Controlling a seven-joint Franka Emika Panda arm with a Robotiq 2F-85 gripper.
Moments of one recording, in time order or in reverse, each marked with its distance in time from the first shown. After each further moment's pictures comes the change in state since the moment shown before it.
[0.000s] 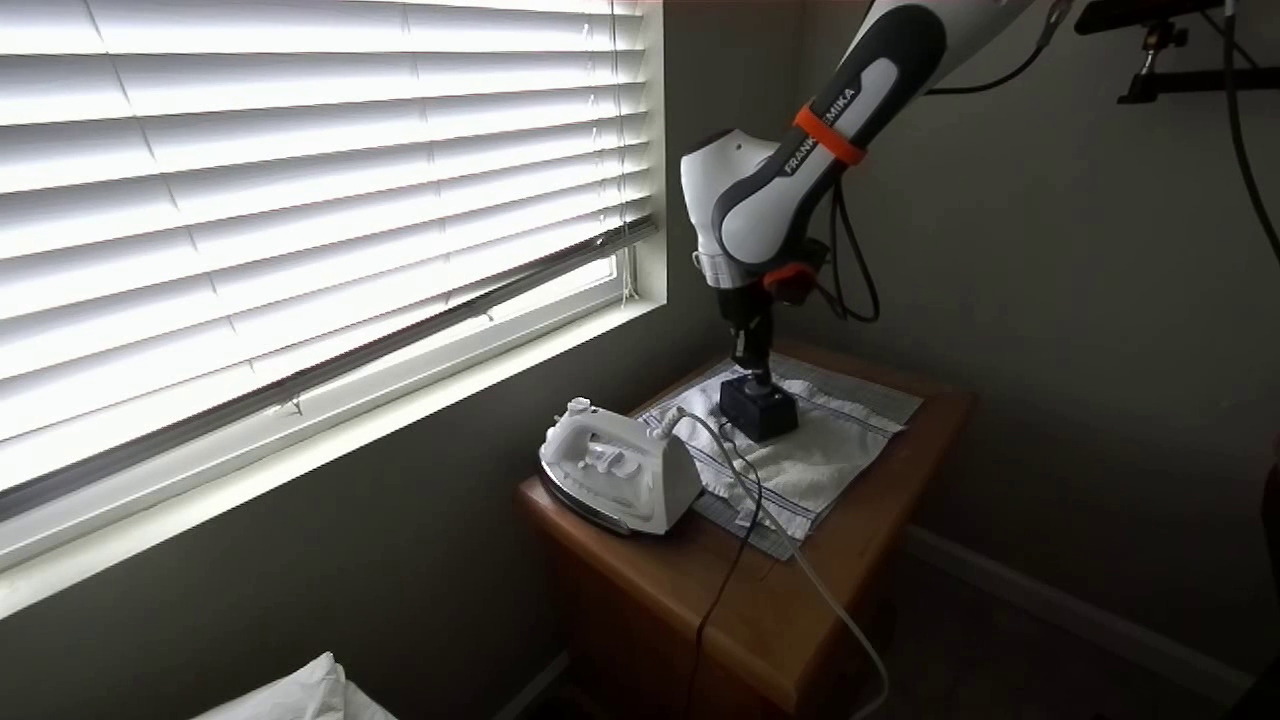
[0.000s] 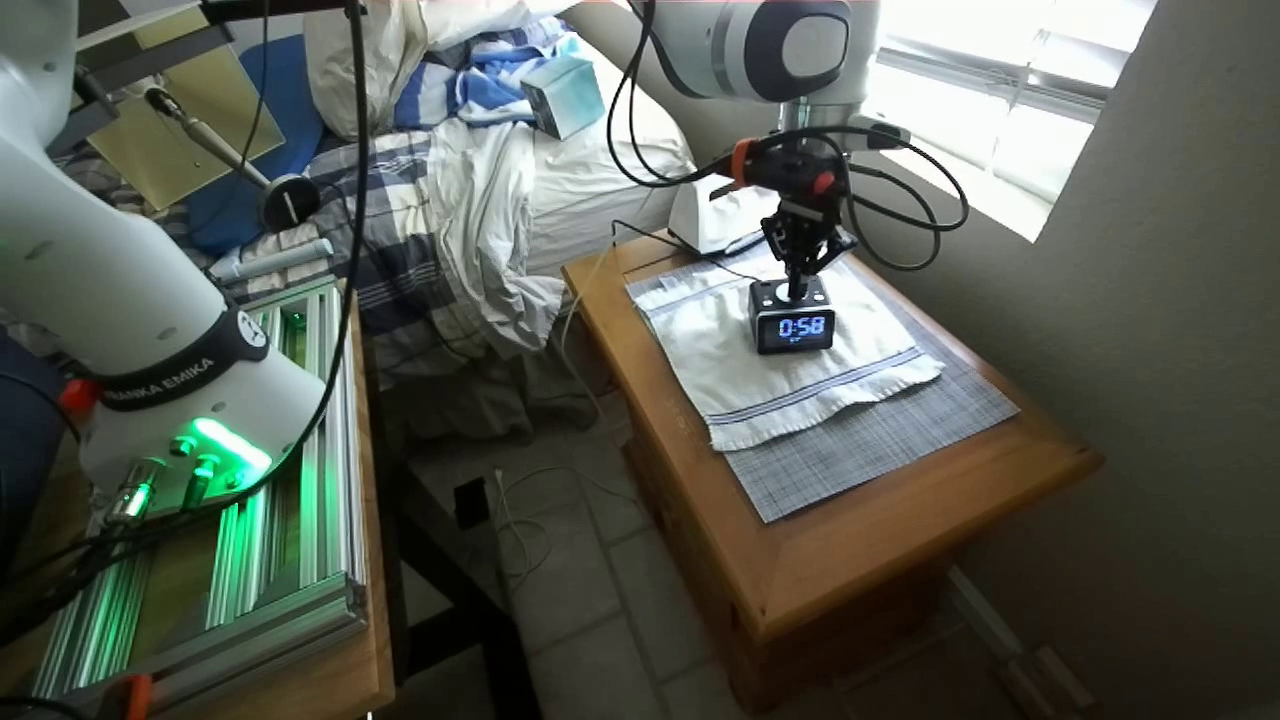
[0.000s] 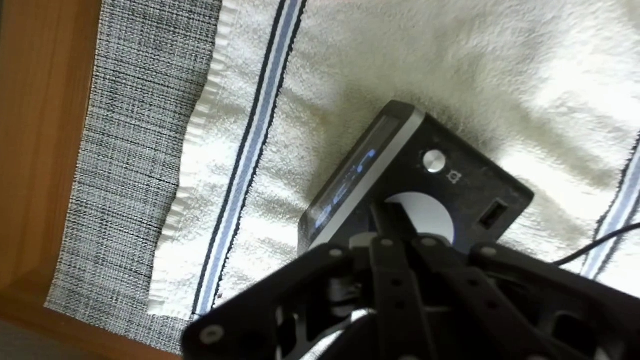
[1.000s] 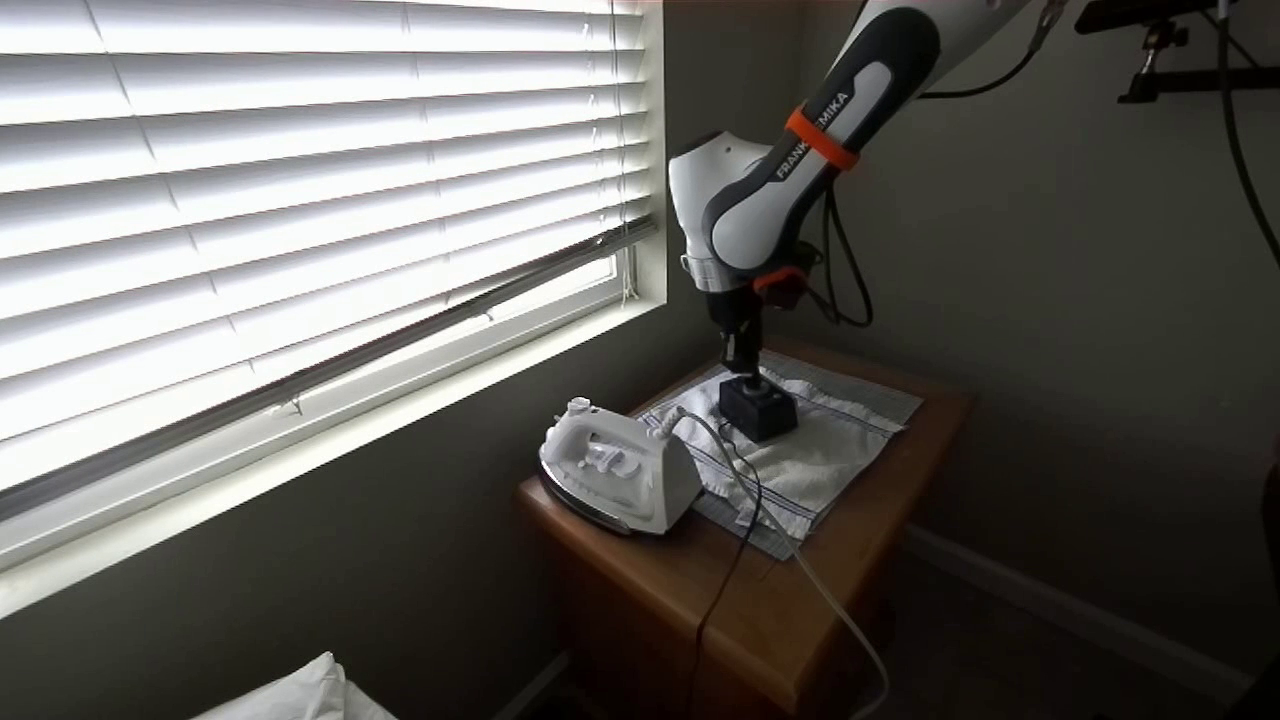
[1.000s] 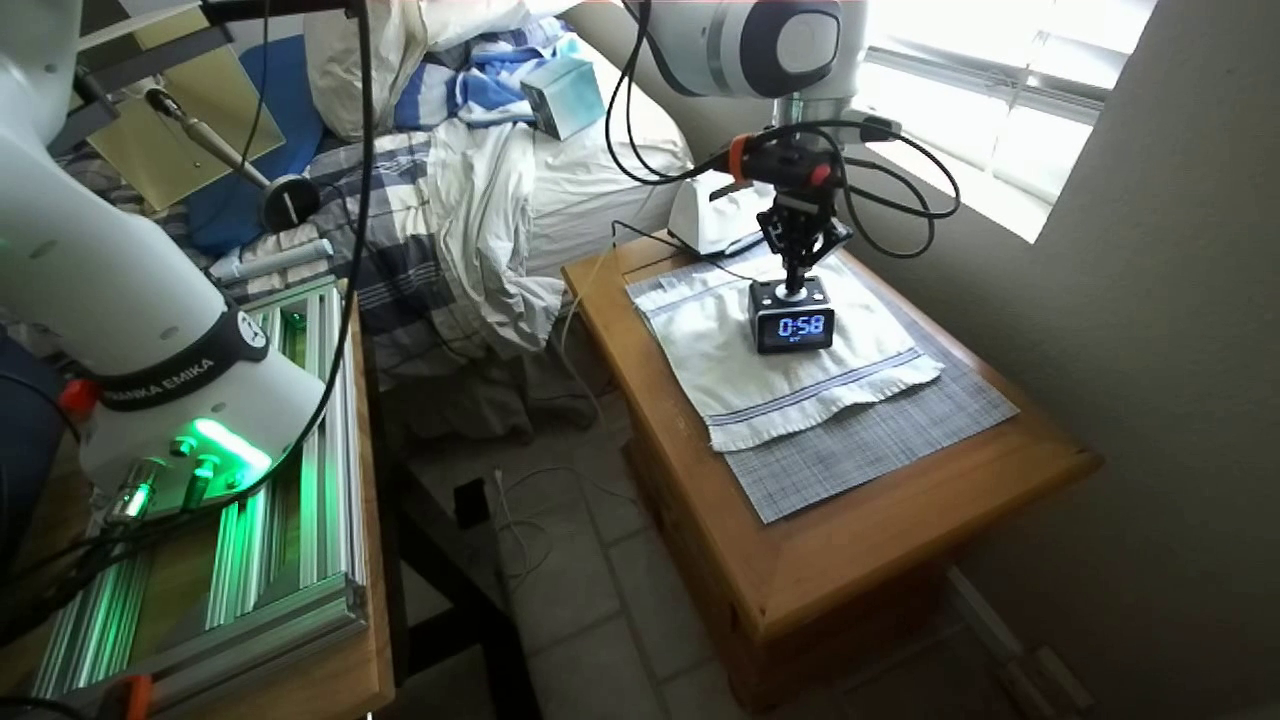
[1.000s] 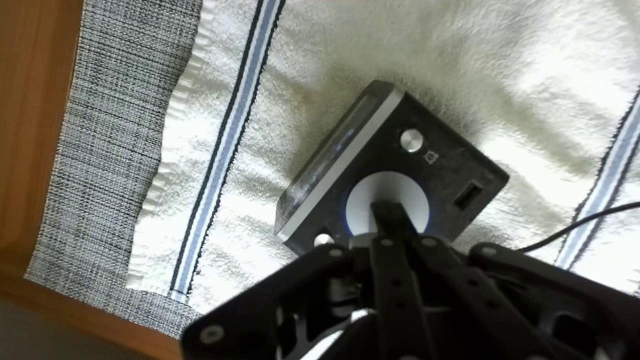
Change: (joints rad) arm 0.029 0.012 -0.003 0.018 -0.004 0.003 -0.006
